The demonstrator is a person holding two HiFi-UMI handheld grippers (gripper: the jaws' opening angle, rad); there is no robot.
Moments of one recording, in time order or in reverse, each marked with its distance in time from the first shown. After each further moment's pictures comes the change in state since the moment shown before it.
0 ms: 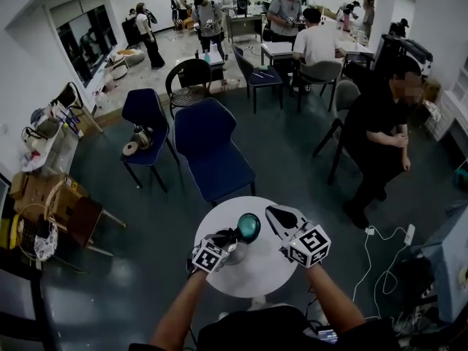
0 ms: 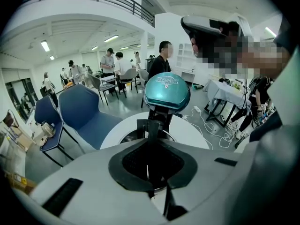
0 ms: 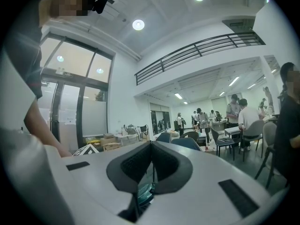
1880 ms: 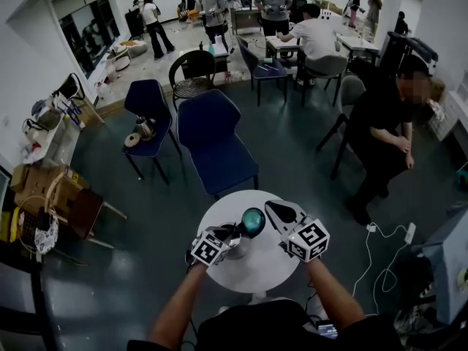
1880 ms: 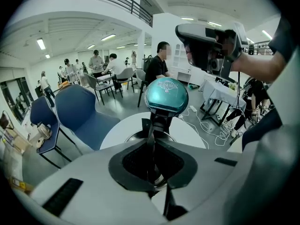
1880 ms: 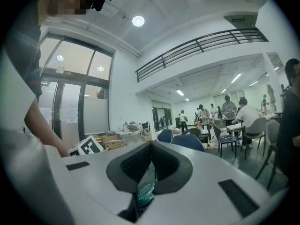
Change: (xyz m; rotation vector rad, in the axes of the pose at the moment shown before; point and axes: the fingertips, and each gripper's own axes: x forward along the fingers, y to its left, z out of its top) left arm -0.012 0.008 0.003 0.009 0.014 -0.055; right arm 0.025 0.008 -0.014 0.004 0.038 0.022
